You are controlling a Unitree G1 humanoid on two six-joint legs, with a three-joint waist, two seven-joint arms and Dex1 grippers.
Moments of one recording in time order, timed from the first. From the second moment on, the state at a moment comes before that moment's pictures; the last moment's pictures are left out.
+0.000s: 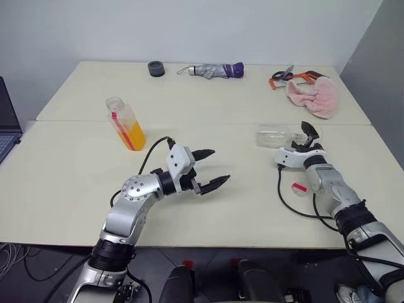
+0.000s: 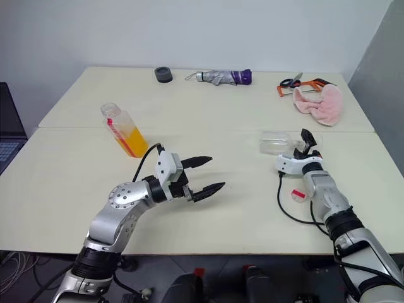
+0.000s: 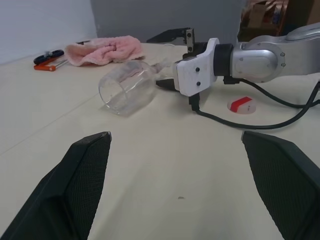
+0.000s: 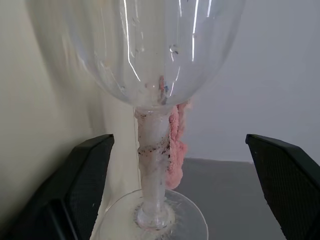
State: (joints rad) left arm -0.33 0.40 -0.13 -0.15 -0.31 0.23 -0.86; right arm -0.65 -0.59 0.42 0.66 -0.81 0.04 -0.23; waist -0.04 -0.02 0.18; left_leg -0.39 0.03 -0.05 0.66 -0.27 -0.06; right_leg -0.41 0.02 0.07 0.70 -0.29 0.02
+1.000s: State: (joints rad) left arm -0.18 0.48 0.05 -0.19 -0.37 0.34 -0.77; right arm -0.65 -0.26 0.25 0.58 -0.36 -0.27 -0.14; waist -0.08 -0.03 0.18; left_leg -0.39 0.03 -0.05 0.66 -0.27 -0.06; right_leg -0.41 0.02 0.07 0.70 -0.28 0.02
